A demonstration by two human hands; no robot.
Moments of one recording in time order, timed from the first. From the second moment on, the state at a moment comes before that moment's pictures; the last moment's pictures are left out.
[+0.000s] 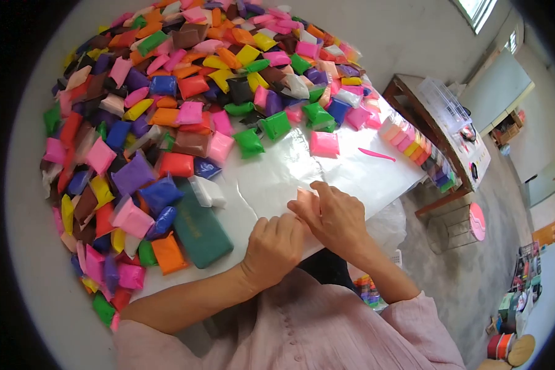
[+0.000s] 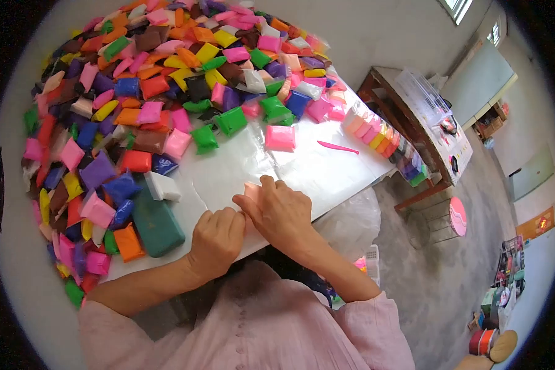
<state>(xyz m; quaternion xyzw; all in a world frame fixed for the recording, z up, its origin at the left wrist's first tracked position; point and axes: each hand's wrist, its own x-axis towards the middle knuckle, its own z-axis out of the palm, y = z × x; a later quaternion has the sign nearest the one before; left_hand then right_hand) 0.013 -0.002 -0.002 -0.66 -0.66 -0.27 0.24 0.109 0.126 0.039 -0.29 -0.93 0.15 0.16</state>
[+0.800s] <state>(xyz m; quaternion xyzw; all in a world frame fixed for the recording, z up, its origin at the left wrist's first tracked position) 0.028 -0.013 -0.012 -0.80 -0.52 -0.28 0.11 -0.008 0.134 0.030 0.05 -0.89 0.44 0.11</state>
